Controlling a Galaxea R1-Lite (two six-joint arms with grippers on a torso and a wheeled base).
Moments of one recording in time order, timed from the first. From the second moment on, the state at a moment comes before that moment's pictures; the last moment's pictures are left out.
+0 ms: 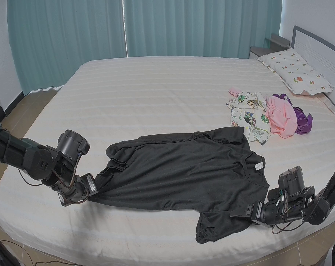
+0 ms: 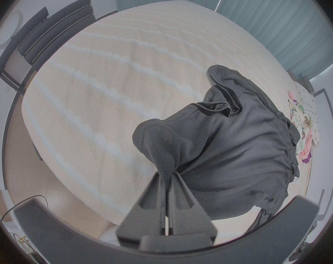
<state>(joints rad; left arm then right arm) -0.30 1.82 -0.91 0.24 0.12 -0.80 0.36 1.87 -0.31 -0.69 0.30 0.73</state>
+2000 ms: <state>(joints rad) -0.28 1.60 -0.82 0.37 0.04 -0.67 0.09 1.63 -0.58 -0.08 0.29 0.52</state>
